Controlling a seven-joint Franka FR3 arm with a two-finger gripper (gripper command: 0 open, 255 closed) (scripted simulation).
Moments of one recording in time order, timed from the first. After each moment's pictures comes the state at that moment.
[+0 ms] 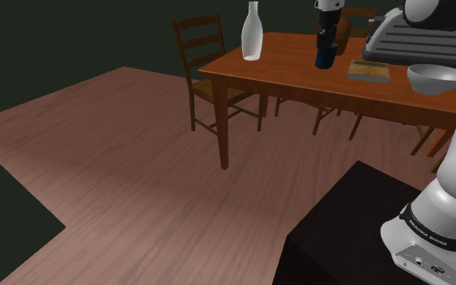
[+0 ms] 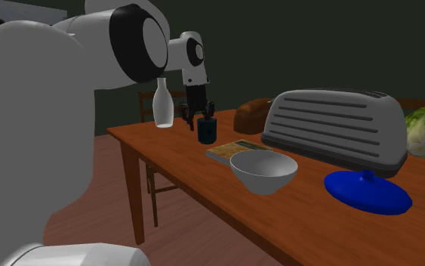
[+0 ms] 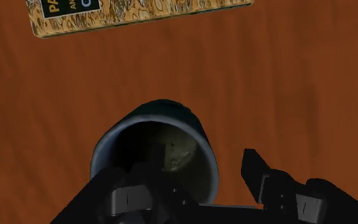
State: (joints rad) arm -0.26 0.40 -0.35 -1.31 0.04 1.66 -0.72
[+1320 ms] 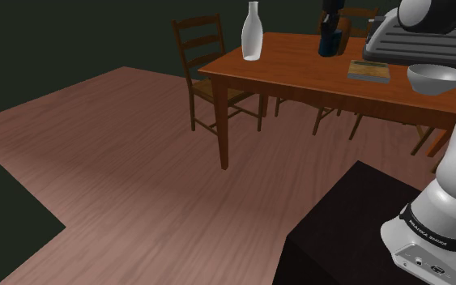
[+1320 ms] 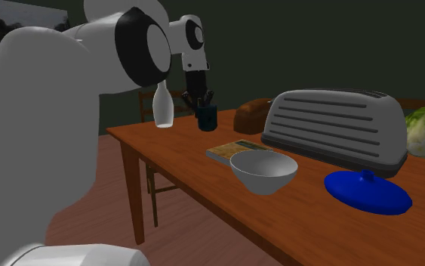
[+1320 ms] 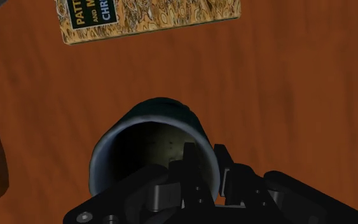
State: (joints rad) arm -0.28 0.44 -0.35 -1.12 0.05 1.51 -0.73
